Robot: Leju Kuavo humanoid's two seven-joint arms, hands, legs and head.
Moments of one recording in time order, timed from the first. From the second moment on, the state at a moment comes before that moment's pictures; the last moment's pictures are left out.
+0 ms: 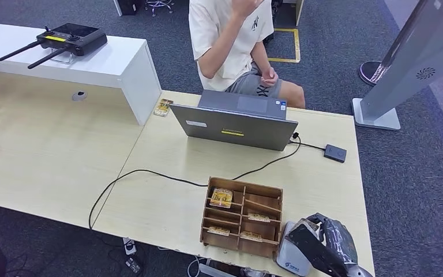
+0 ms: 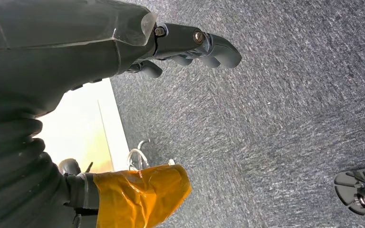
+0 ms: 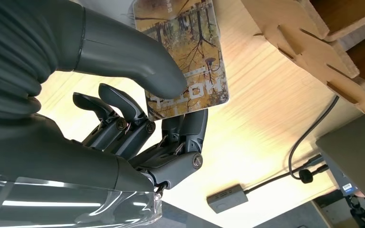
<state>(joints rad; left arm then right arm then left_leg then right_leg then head) -0.02 -0.07 0.79 -0.21 -1.40 -0.06 0.13 0.08 -0.20 0.37 -1.46 0.62 -0.11 0.14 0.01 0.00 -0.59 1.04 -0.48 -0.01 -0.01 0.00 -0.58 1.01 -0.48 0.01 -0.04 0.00</state>
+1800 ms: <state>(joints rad) -0.02 -0.07 0.81 -0.21 -1.41 -0.06 0.13 0.04 -0.20 0.38 -1.38 0.74 -0.06 0.19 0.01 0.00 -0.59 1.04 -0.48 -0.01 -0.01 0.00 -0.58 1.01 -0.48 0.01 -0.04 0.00</state>
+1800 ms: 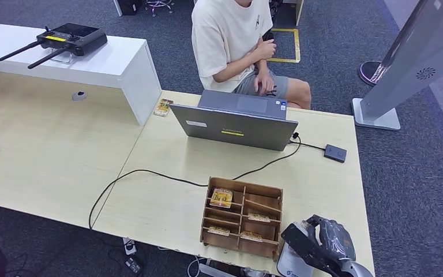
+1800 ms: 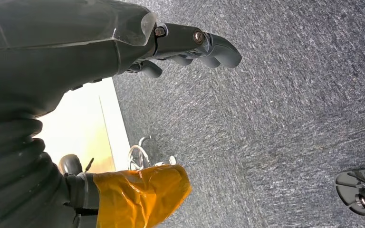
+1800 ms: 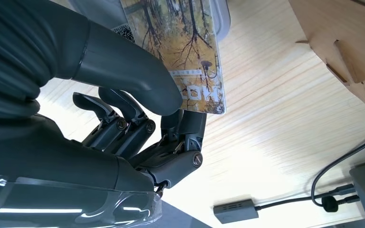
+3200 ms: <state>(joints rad) -0.02 -0.07 0.84 -0.21 -1.42 -0.07 0.12 0.05 -0.20 0.27 -1.48 0.49 -0.04 0.08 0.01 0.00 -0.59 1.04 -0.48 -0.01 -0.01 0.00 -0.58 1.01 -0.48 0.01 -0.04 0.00</state>
